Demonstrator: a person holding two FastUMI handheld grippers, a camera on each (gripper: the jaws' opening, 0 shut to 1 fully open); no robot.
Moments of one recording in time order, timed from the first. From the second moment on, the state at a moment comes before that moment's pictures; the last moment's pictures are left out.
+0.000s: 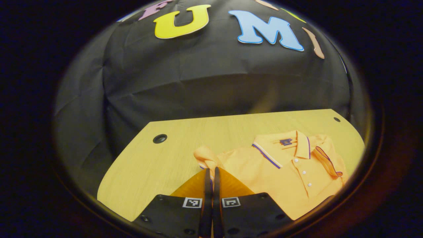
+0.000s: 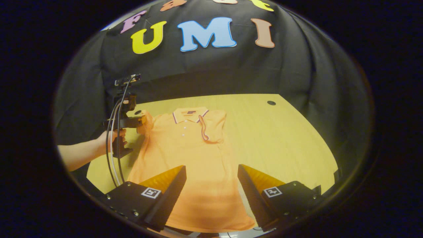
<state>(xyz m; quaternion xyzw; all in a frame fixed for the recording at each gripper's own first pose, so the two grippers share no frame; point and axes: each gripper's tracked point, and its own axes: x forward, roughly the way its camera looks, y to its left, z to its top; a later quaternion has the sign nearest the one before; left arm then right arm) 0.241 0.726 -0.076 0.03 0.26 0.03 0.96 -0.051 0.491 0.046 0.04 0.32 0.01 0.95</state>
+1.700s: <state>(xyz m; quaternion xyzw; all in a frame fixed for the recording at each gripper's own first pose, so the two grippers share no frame) -0.005 0.658 -0.075 0.01 0.34 -0.04 0.94 -0.149 0.450 -0.041 0.05 0.39 0.04 0.92</state>
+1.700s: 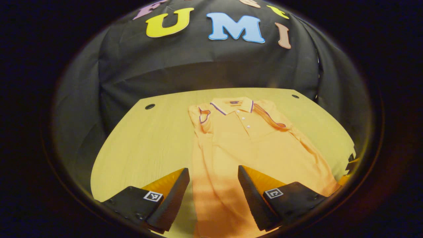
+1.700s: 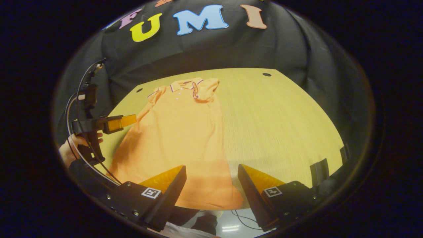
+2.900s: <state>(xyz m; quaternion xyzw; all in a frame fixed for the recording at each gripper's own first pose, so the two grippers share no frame) -0.203 0.670 -0.116 -0.03 0.42 -0.04 0.91 -0.192 0.442 -0.086 -0.01 0.45 0.06 0.89</state>
